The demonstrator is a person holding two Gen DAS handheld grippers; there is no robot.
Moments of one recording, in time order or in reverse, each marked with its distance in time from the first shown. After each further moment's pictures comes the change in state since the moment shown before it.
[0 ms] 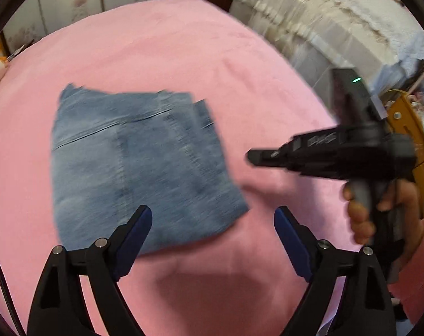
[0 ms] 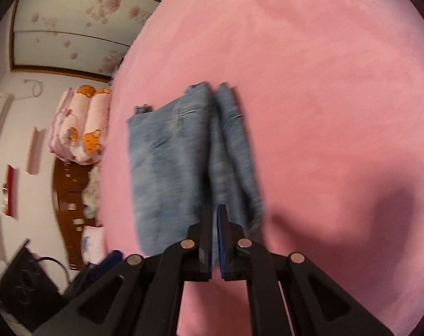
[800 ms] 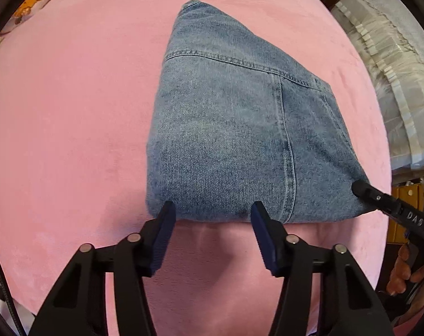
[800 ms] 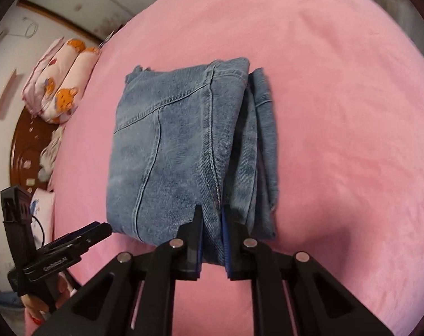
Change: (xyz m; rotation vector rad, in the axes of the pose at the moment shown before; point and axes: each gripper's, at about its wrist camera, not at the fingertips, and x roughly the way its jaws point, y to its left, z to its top) left arm 0.019 0.144 -0.037 -0.437 0.139 0.048; right arm 0.029 0.069 -0.044 -0.251 -0.013 -0.312
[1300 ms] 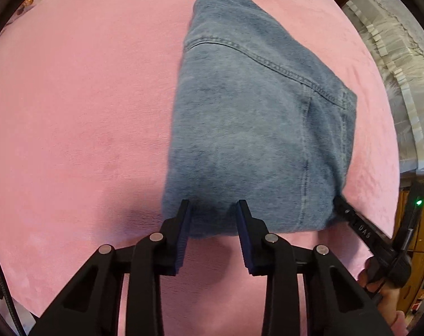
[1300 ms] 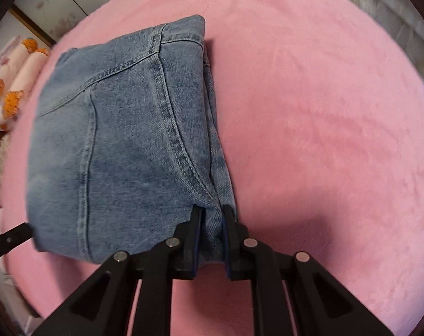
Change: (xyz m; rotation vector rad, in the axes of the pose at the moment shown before) left arm 0.023 0.024 0.006 -0.034 0.044 0.044; right arm 0.073 -0.007 -0.023 0.052 -0.037 -0.303
